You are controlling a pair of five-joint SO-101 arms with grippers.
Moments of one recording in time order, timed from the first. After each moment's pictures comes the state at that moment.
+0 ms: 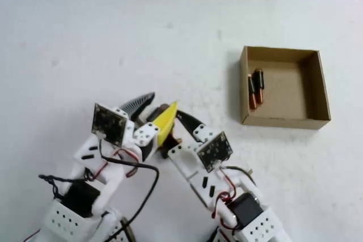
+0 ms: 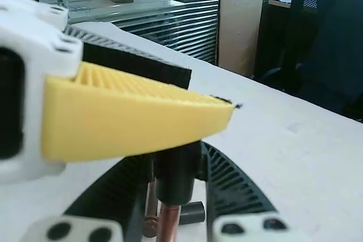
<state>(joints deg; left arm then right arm) 22.0 -86.6 78.9 30.7 5.1 -40.3 -102.2 96.4 21.0 6.3</state>
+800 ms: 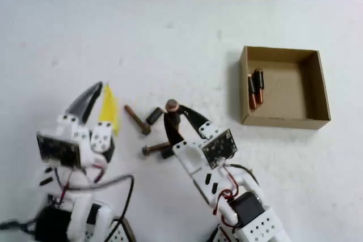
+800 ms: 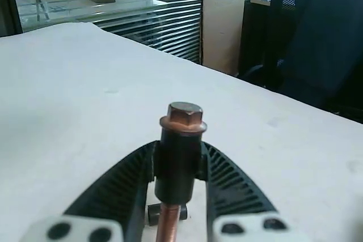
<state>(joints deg) 5.4 -104.3 69.6 46.6 -3.9 -36.7 -102.2 96.4 21.0 6.3</state>
